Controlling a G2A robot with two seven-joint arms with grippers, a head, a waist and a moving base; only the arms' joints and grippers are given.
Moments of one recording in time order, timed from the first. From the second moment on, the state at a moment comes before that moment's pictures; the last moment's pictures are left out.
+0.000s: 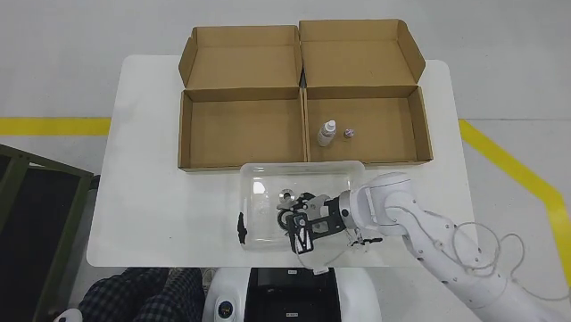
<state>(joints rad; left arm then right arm) -0.11 -0.30 -0.54 -1.19 3.07 0.29 0.07 -1.02 -1.03 0.83 -1.84 -1.37 -1.01 0.36</state>
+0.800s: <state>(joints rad) -0.11 -0.30 -0.54 -1.19 3.07 0.29 0.07 -1.10 -0.96 1.13 -2.02 -1.23 -1.00 0.26</state>
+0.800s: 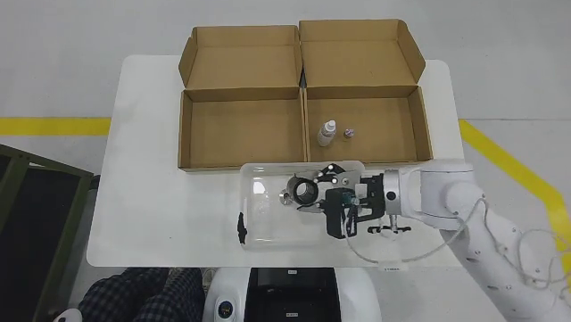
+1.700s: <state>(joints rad) -0.11 -0.30 -0.54 -1.19 3.07 0.29 0.07 -1.17 -0.93 1.40 -2.07 -1.12 -0.98 0.17</state>
